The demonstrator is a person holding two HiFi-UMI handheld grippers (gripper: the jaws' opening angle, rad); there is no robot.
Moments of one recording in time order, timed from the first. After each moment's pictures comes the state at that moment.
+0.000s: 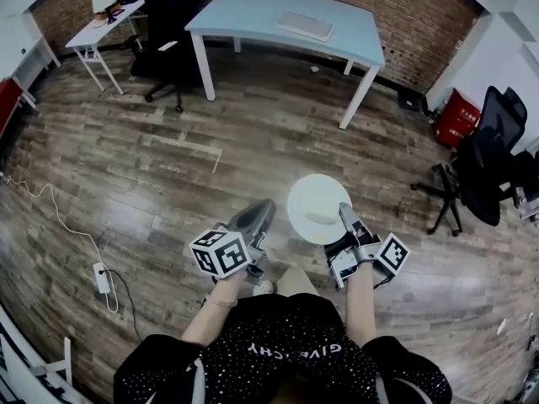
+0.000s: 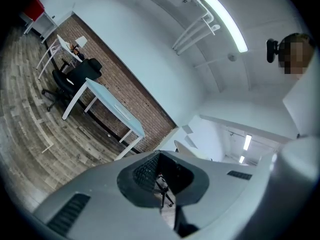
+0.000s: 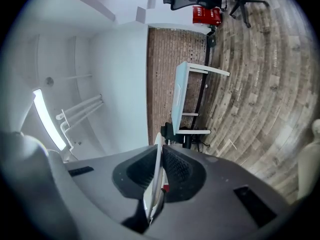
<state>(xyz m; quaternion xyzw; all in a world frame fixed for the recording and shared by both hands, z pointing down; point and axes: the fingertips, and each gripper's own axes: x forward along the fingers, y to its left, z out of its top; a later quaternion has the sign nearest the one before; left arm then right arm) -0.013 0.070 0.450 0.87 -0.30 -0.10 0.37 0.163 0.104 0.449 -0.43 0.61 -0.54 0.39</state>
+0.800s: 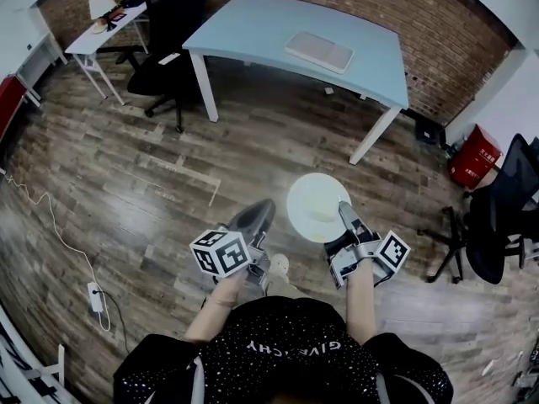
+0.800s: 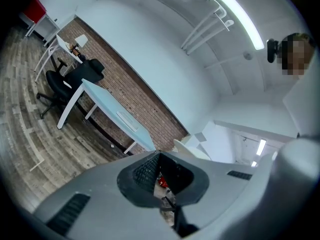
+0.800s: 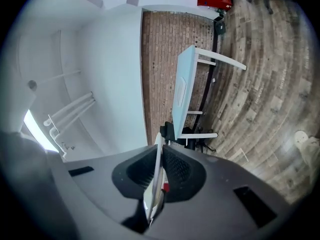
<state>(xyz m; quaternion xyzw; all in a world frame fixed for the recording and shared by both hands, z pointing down) 0.063 -0.216 0.452 0.85 -0.35 -0.12 0.37 0.242 -0.201 0.454 -0.40 0.62 -0.56 0.37</state>
